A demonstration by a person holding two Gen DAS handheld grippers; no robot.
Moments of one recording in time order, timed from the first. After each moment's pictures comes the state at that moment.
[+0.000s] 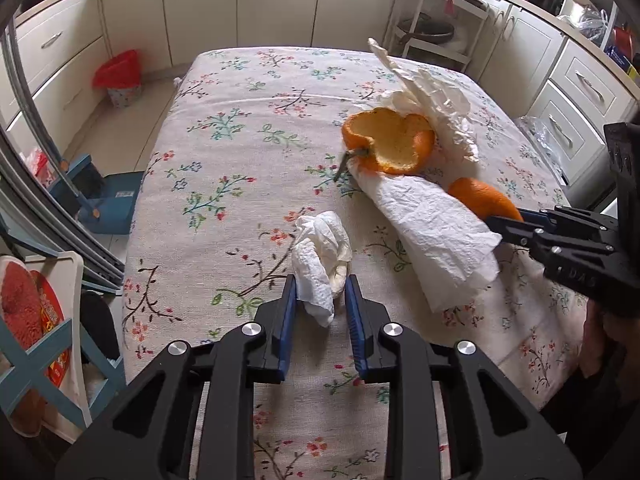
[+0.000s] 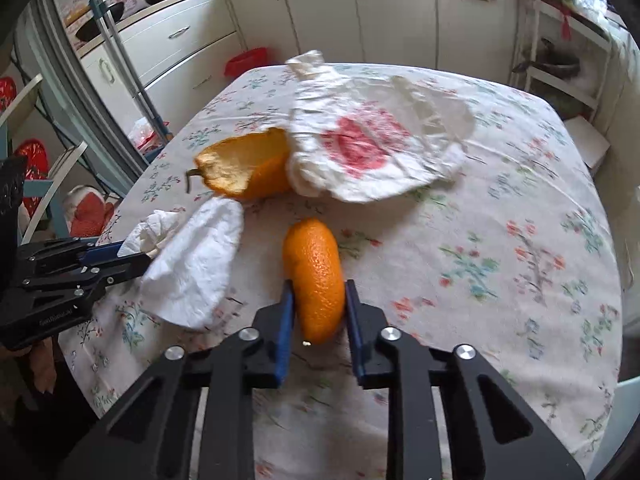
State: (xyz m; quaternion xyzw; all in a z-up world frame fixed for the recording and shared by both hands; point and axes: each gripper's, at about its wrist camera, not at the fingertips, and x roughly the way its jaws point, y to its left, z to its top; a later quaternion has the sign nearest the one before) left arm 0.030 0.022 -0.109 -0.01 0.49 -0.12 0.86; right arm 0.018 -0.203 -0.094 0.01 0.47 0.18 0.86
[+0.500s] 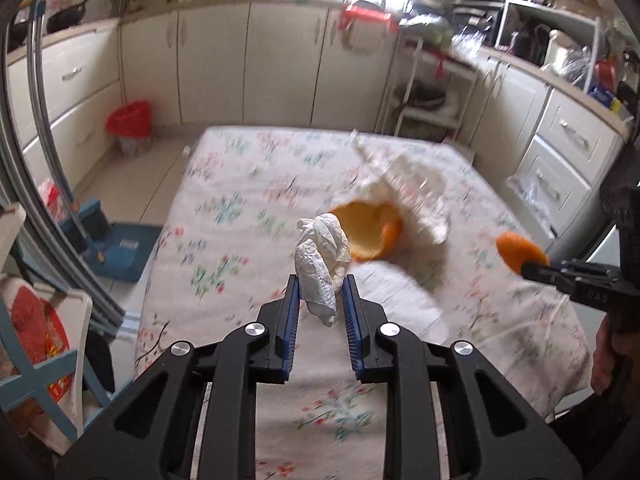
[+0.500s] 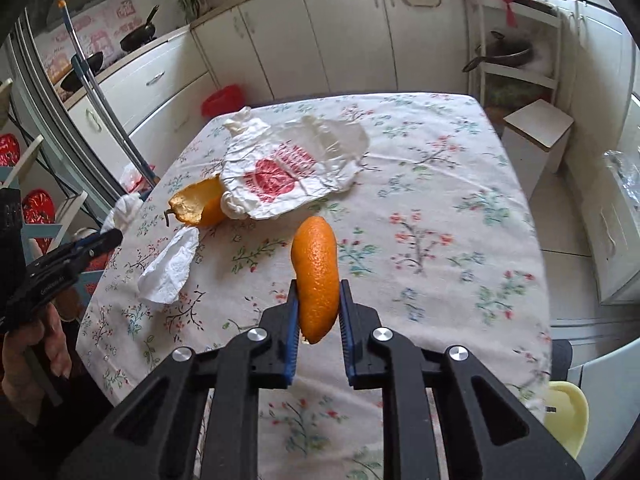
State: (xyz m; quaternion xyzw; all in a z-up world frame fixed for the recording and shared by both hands) left arm 0.013 0.013 -0.062 -0.04 0.37 -0.11 0.92; right arm -0.014 -0.282 -0.061 0.06 0.44 0.15 0.88
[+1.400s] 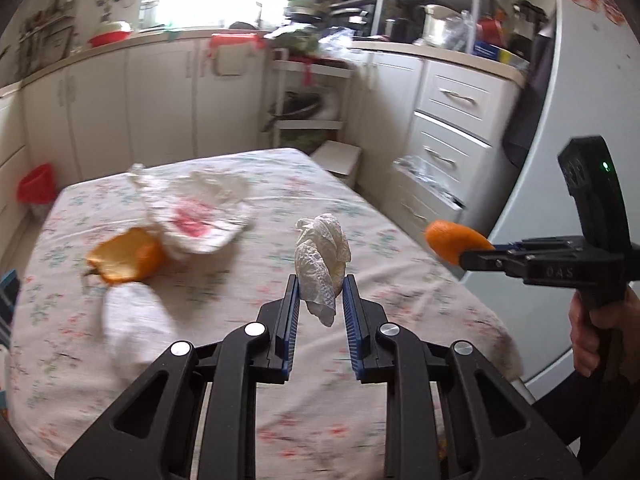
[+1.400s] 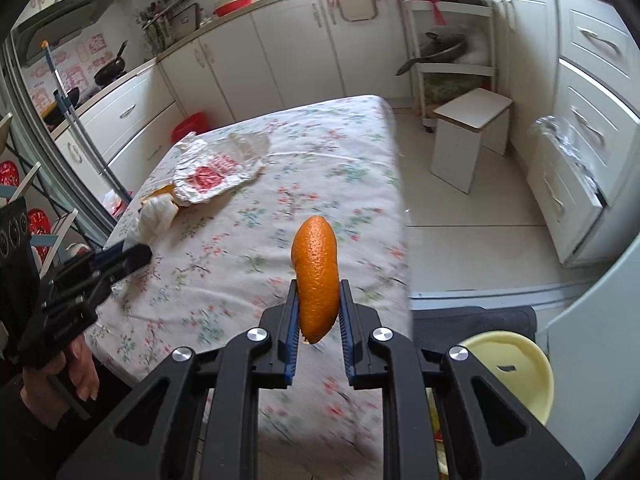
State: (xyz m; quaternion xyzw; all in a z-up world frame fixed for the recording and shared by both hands) left arm -0.049 -0.154 -0.060 0.01 0.31 -0.29 0.90; right arm -0.087 -0.387 -0.053 0.10 0.42 0.09 0.90
